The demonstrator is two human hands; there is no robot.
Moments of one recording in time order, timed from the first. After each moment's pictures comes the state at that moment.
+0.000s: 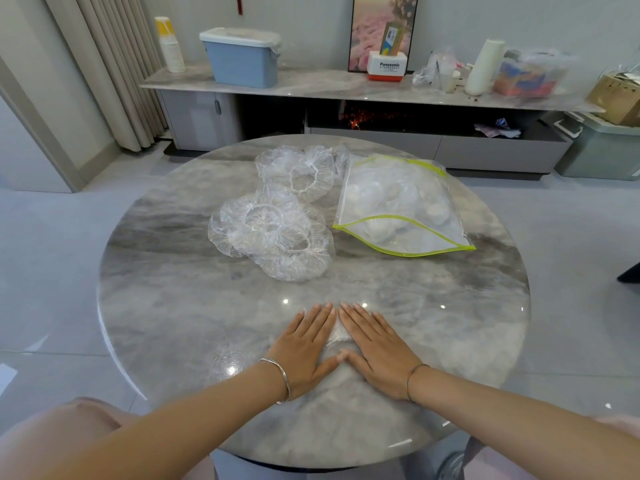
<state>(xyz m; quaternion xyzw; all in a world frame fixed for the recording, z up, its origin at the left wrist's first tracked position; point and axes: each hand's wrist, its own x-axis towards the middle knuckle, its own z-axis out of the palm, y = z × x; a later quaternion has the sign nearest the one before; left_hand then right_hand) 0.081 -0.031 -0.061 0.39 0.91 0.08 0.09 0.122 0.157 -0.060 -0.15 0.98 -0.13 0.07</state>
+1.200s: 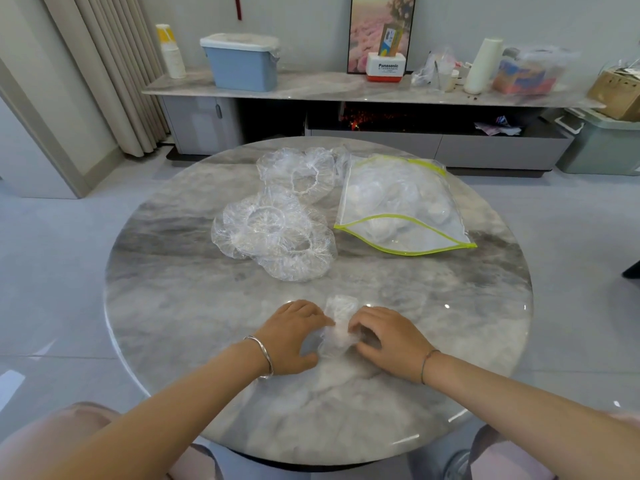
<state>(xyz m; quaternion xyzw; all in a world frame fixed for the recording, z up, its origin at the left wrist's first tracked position) 0.050 -0.055 -0.034 0.44 0.88 0.16 0.08 0.113 0.166 -0.036 -0.18 0.95 -0.25 -0.05</state>
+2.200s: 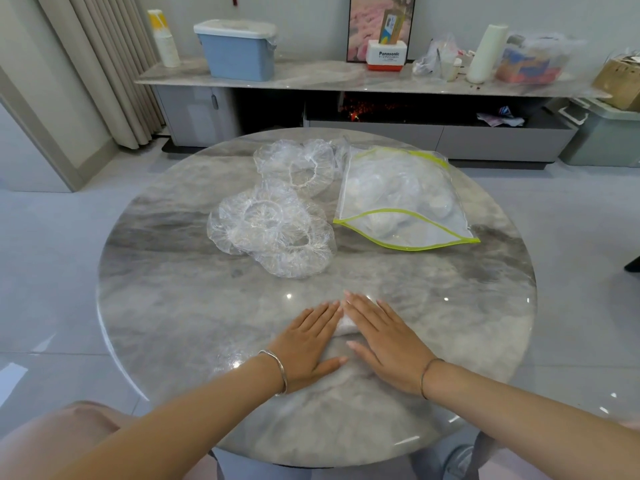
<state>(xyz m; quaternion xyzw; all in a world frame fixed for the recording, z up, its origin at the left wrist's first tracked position) 0.068 -0.035 -0.063 0.45 0.89 0.06 0.08 0.122 0.161 -0.046 -0.17 0.98 -0.10 0.01</state>
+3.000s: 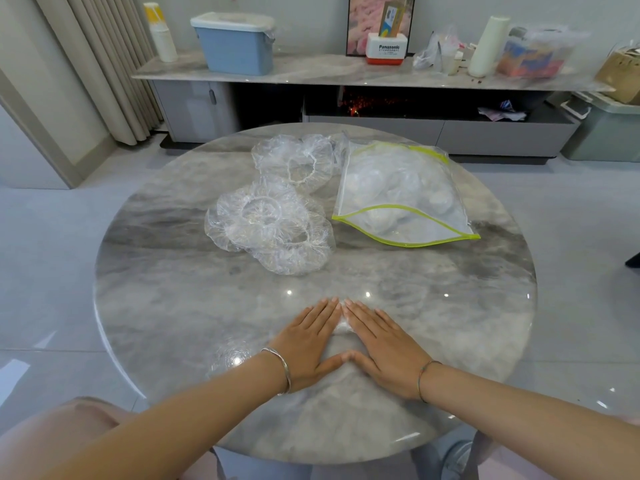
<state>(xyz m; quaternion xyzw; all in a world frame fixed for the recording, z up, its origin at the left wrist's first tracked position) 0.074 -0.029 -0.053 0.43 0.90 0.07 0.10 0.128 0.161 -0.055 -0.16 0.98 -0.11 0.09</state>
